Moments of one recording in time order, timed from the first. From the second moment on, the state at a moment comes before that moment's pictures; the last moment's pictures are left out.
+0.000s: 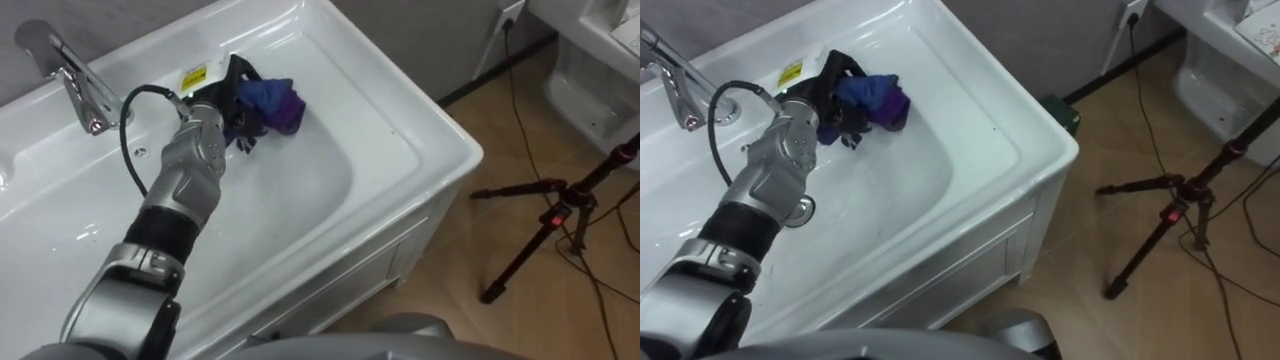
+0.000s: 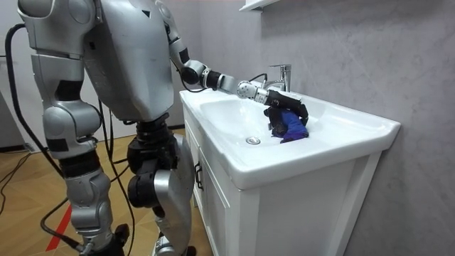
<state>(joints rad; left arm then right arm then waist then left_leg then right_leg) -0.37 0.23 -0.22 0.56 0.75 0.22 0.05 0.14 -0.27 0.07 1.25 -0.25 0.17 0.09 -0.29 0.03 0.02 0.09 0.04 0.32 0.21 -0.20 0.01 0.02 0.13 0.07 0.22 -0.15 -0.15</state>
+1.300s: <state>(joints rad) -0.24 0.31 0.08 0.96 1.00 0.18 0.06 0.19 -0.27 -0.12 1.20 -0.29 0.22 0.04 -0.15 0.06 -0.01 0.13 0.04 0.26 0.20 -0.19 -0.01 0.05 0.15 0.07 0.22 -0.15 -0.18</state>
